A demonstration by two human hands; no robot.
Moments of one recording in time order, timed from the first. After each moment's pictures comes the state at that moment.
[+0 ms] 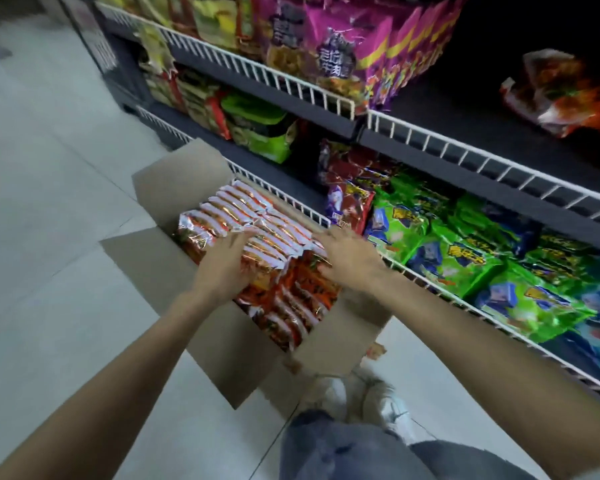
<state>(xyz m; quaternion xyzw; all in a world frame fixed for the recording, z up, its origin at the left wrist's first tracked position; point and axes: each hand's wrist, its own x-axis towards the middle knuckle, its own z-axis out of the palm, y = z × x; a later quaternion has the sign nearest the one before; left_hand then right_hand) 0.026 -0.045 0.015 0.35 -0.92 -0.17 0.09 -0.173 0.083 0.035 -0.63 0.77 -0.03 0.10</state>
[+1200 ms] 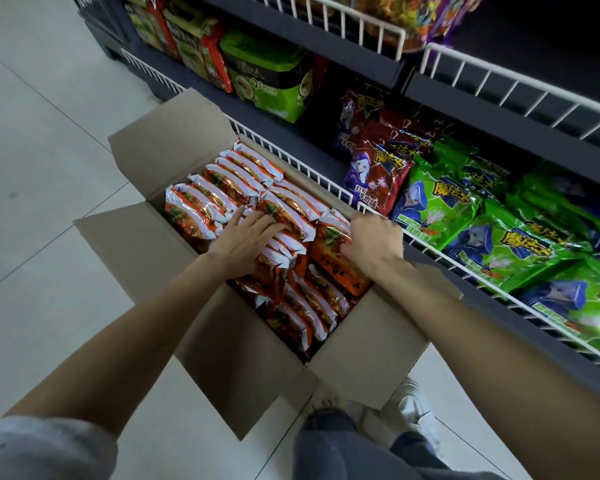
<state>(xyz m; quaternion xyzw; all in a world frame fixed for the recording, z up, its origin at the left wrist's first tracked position) -0.007 -0.107 -0.058 0.19 -0.96 0.06 -0.17 -0.183 0.040 -0.021 -0.48 0.87 0.02 0.07</state>
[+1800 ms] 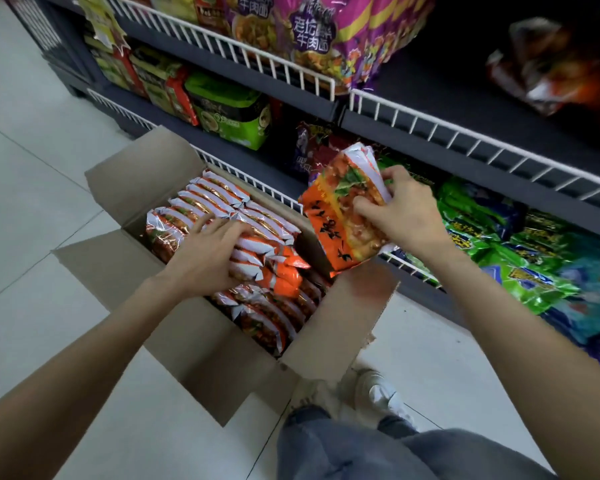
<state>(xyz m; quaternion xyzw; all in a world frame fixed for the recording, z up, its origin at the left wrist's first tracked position) 0.011 -0.068 0.022 0.16 -0.99 -0.01 0.07 -0.212 0.117 0.114 -0.34 0.88 -0.32 0.13</state>
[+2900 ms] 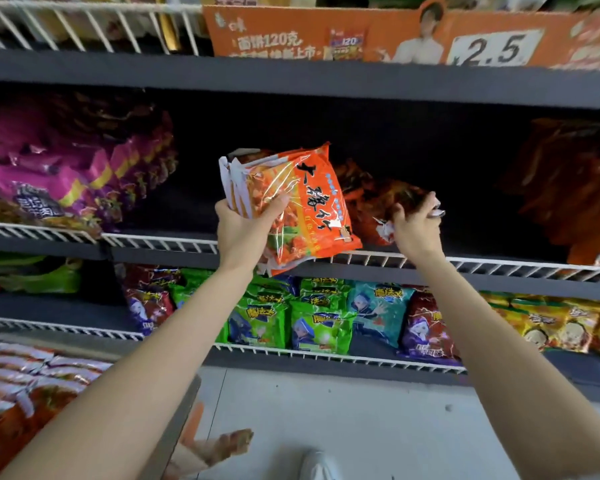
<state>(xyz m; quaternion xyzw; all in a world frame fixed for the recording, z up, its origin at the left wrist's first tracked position) -0.322 0.179 0.181 0.28 -0.69 -0.61 0.25 -0.438 0.392 0.164 0.03 0.91 -0.41 0.00</state>
